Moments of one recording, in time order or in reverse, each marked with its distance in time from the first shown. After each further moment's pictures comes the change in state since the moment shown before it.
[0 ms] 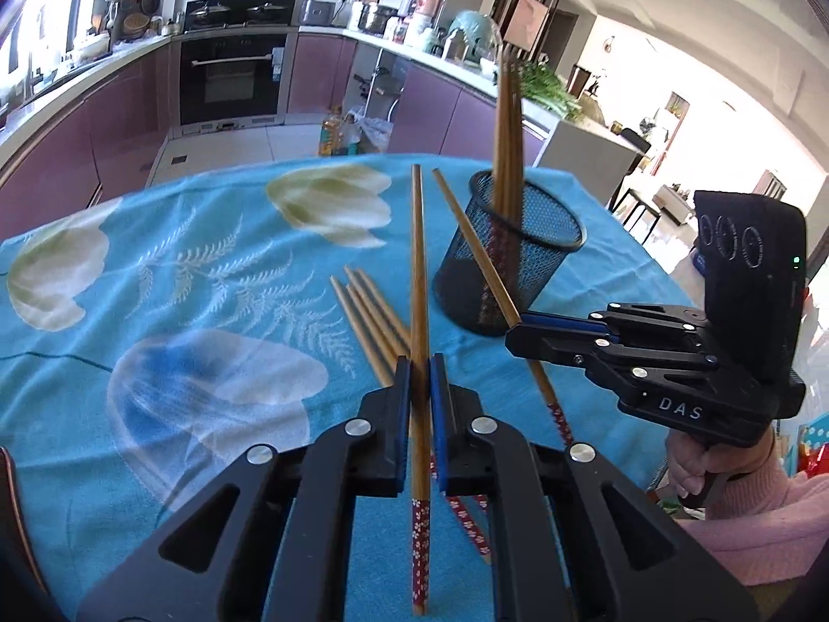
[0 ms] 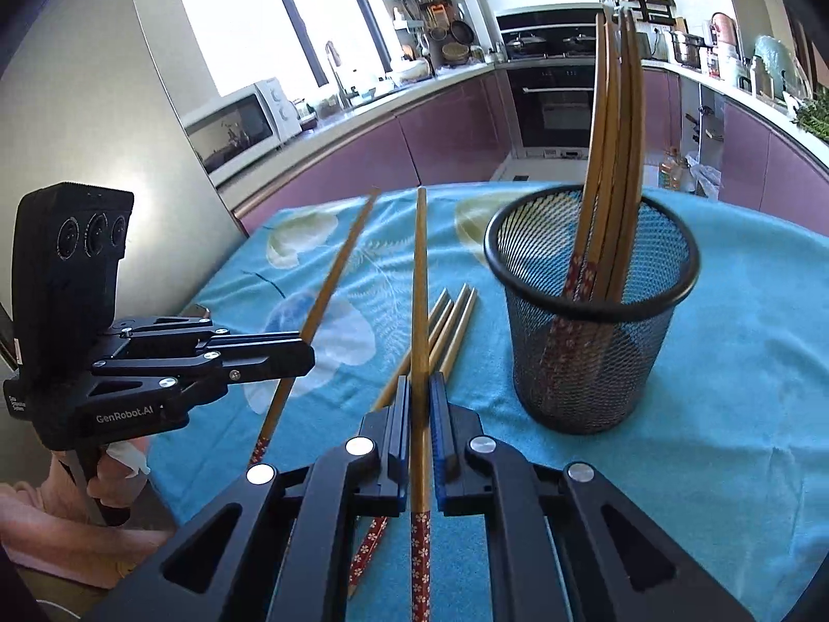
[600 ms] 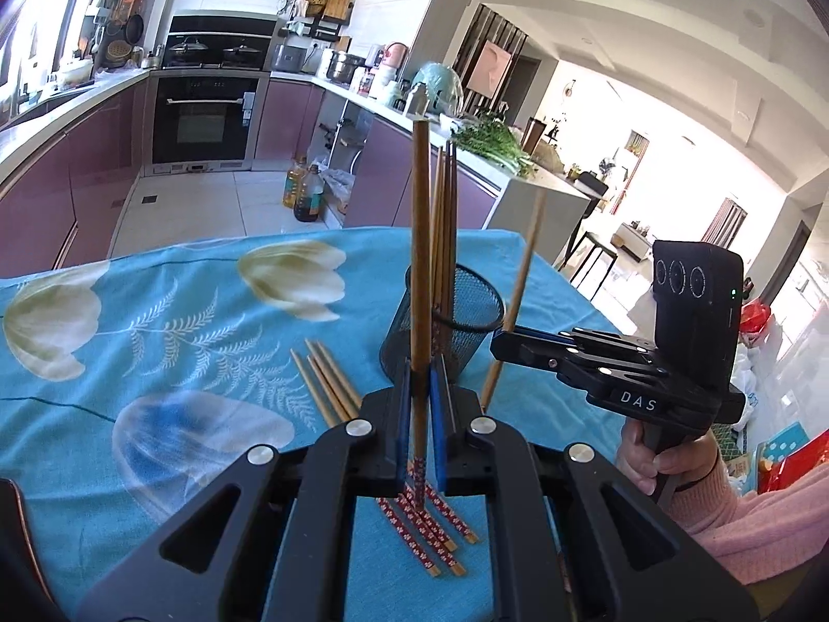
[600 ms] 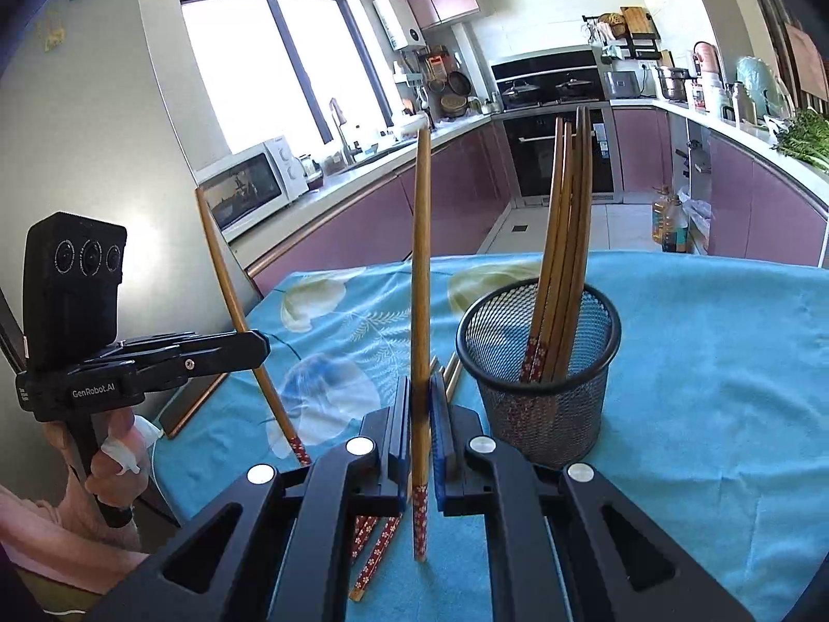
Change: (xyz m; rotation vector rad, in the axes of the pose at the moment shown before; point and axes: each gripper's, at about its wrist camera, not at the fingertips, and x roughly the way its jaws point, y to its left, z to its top) left arm -0.052 -0.015 0.023 0.009 -0.139 -0.114; right arm -0.043 -0.008 0.013 0.011 -0.148 0.014
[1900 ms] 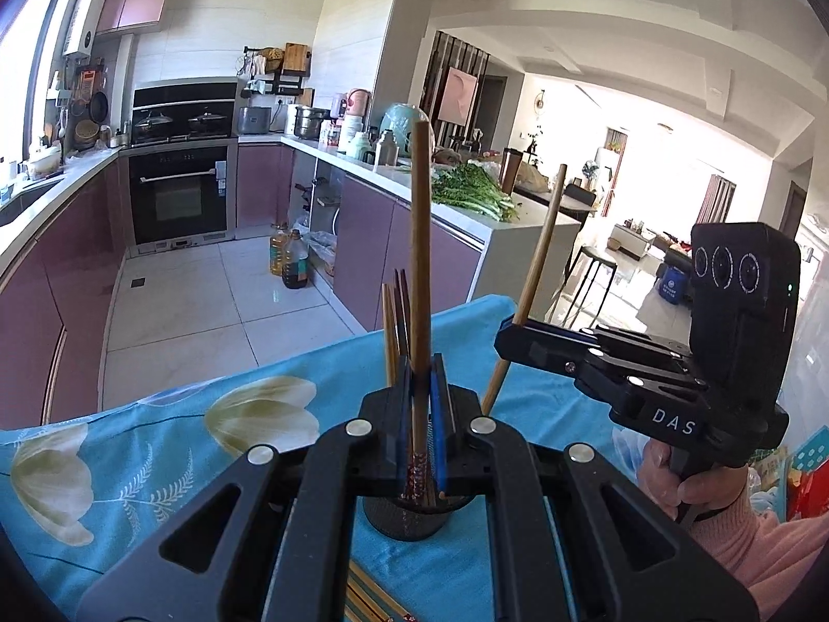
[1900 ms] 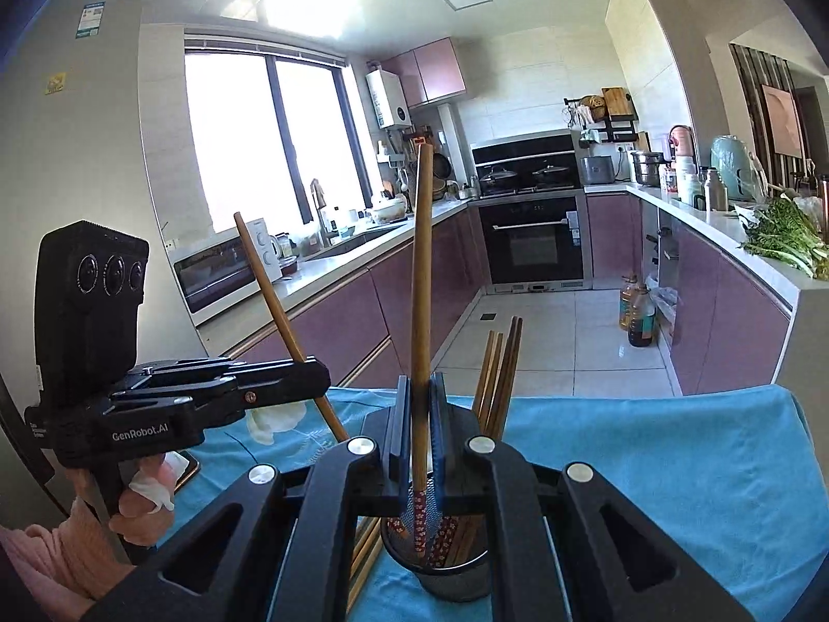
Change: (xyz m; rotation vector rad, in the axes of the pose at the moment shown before) left arm 0.048 -0.049 0.101 0.164 -0.085 0.016; right arm -0.028 -0.027 0.067 -0.053 -0.196 -0.099
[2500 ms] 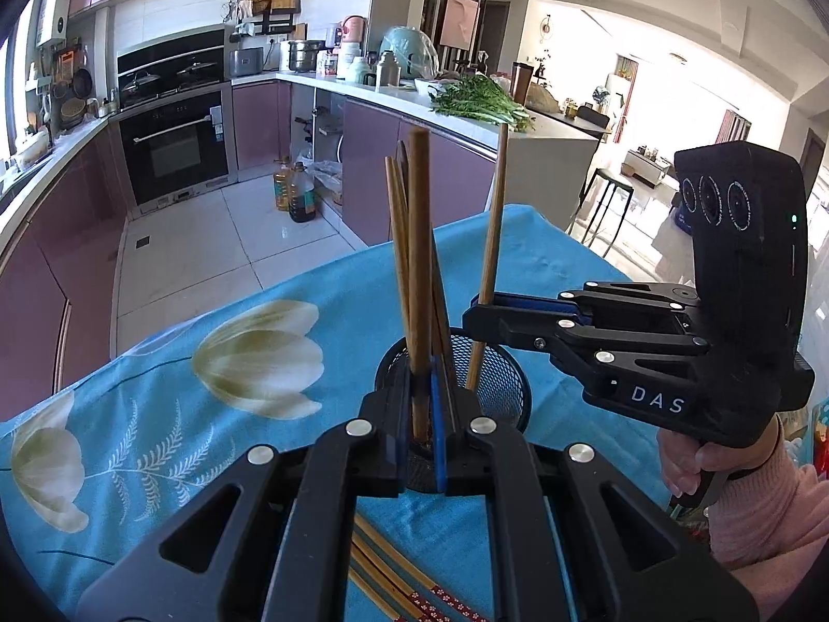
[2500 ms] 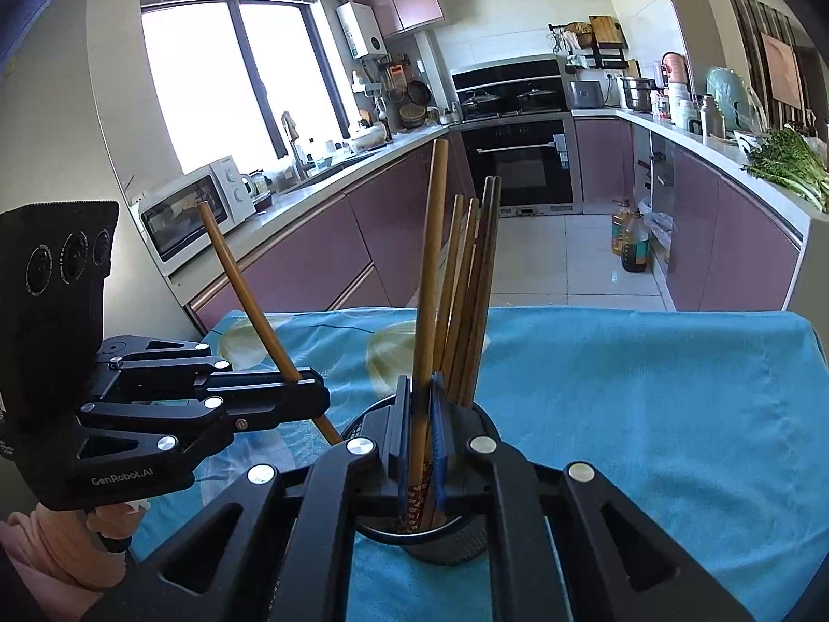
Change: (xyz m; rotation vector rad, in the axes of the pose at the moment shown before) left arm 0.054 0.006 -0.030 0.046 0.216 0.040; right arm 0.051 -0.019 -0.027 0.060 0.199 -0.032
